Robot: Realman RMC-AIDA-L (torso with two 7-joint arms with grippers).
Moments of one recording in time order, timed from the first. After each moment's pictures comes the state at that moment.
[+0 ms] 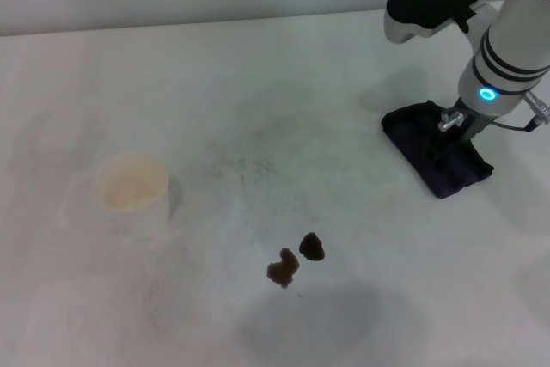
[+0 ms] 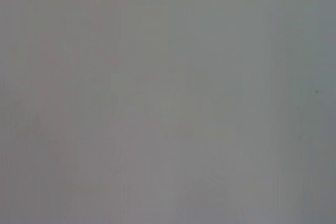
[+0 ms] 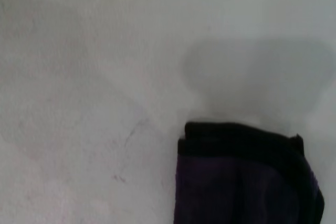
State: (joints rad) left arm -0.26 -2.06 0.77 0.34 -2.30 -1.25 2.74; right arm 0.79 2.01 1.60 0.88 -2.86 1.31 -0.14
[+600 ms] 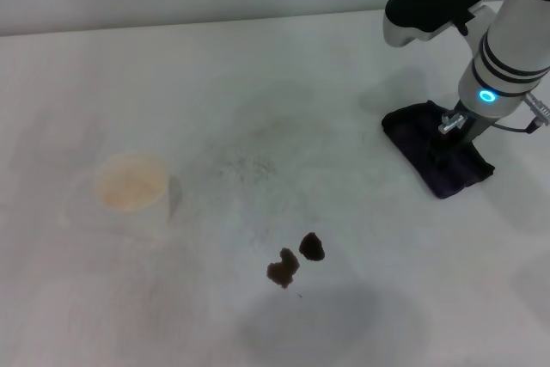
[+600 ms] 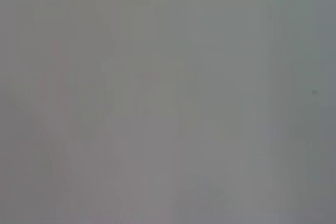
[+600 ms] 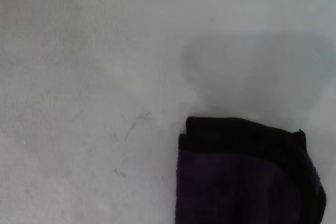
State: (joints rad) left arm -0.27 -2.06 0.77 0.34 -2.29 -1.25 2.74; right arm 0.79 2.01 1.59 0.87 -2.86 1.32 -0.15
